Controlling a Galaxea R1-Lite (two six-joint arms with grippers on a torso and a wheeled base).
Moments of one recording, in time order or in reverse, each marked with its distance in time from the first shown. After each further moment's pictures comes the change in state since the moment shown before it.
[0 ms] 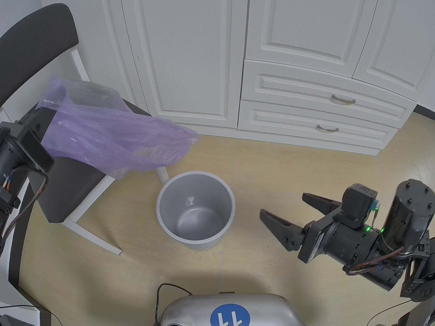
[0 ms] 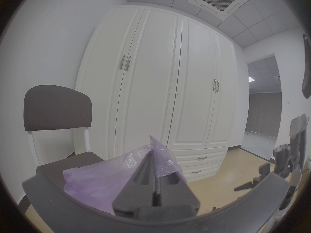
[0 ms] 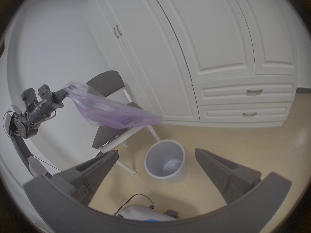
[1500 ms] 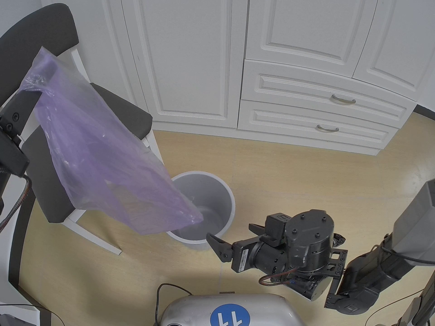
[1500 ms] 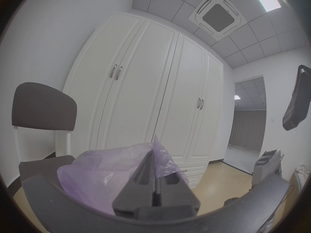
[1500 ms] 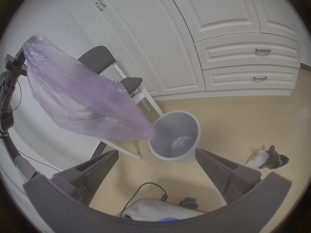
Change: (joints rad) left arm -0.168 -0.060 -0.022 -0.030 -0.004 -0.013; right arm 0.026 0.444 -0.154 -0.127 0.020 0.170
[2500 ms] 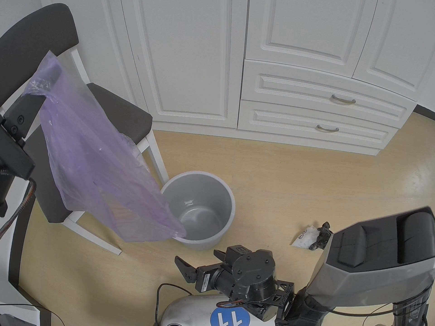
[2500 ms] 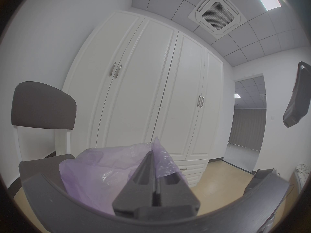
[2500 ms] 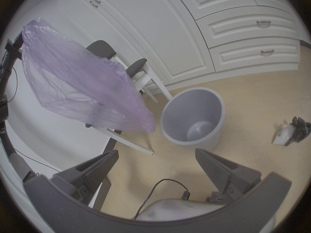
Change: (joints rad) left arm -0.001 0.011 0.004 0.001 0.000 0.001; right arm 0.092 0.337 -0.110 -0.243 -0.008 0.132
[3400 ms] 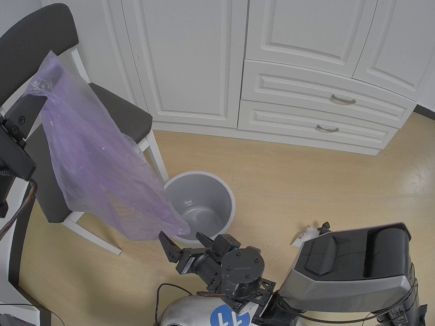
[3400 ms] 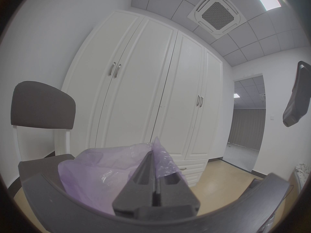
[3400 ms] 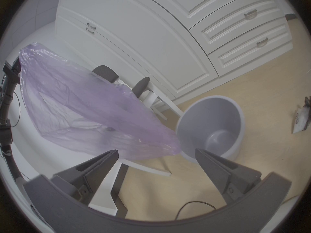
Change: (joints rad) left arm -0.006 0.003 0.000 0.000 -0.001 0.003; right arm 0.009 0.125 -0.170 -0.203 -0.054 0.076
